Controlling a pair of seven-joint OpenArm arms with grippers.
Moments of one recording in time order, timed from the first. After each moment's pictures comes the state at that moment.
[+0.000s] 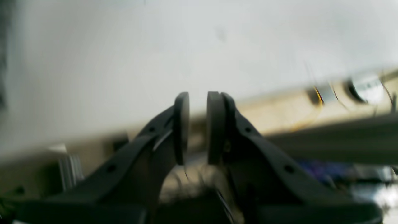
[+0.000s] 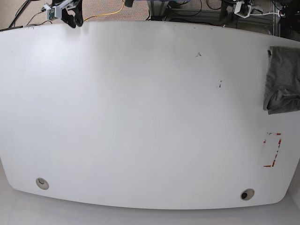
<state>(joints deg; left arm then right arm) 65.7 -8.8 -17.1 110.3 -3.4 -28.0 -5.4 -60.9 4.2 31.2 106.4 19.9 40.0 -4.2</state>
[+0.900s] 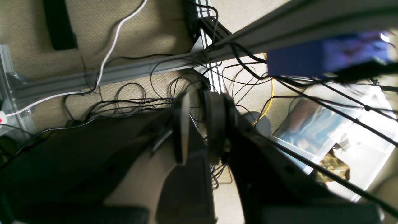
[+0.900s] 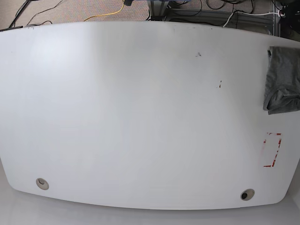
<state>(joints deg) 53.9 -11.5 -8.5 74.0 -3.7 -27.2 -6.5 -52.3 10.3 13.7 65.4 21.1 39.4 -3.1</state>
